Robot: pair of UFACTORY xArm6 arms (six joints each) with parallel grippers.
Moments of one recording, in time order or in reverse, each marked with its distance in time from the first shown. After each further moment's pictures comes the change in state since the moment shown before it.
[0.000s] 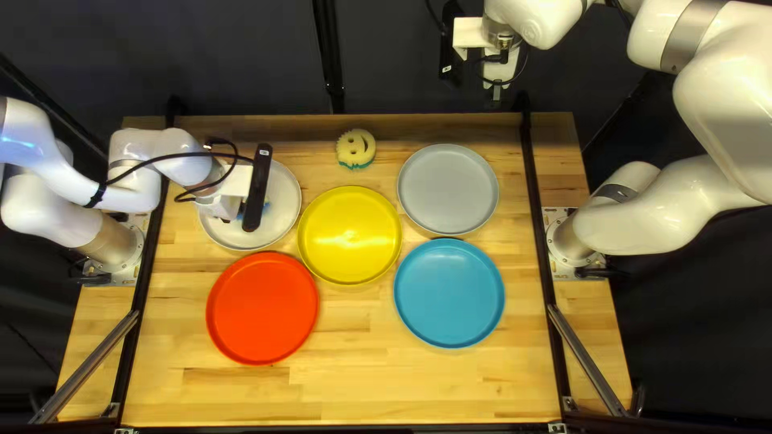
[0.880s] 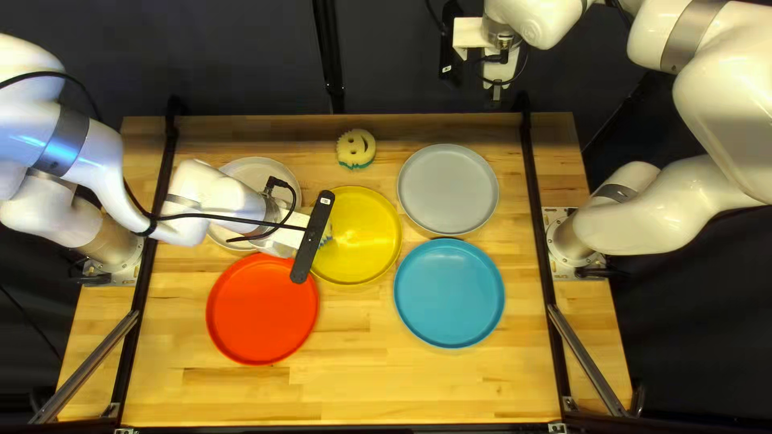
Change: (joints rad) left arm -0.085 0.258 -0.181 0.110 -0.164 -0.031; right arm 0.000 0.000 0.000 0.000 0.000 0.000
